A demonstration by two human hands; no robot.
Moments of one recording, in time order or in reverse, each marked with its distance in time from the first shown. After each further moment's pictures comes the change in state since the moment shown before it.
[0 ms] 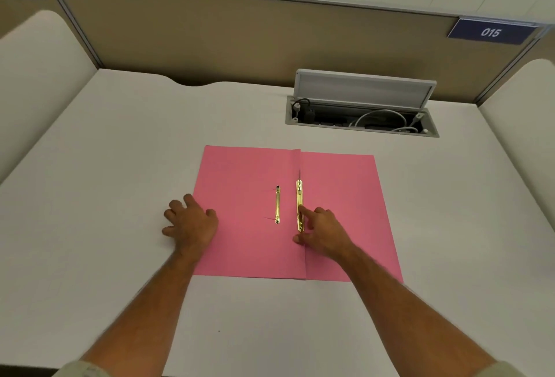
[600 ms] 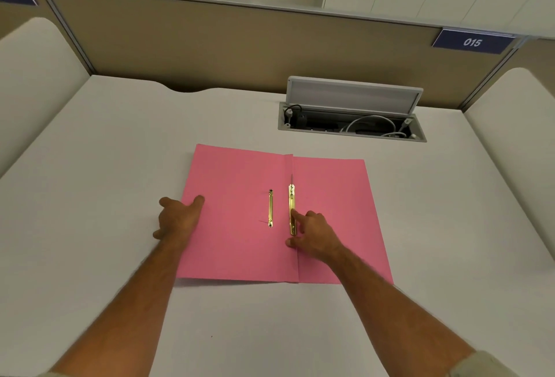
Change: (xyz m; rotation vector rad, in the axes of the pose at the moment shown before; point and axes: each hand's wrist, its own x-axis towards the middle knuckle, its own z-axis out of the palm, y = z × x) left_hand 0.010 0.008 -0.032 -0.443 -0.073 -0.204; right_hand 0.000 -0.008 -0.002 -0.054 -0.043 0.032
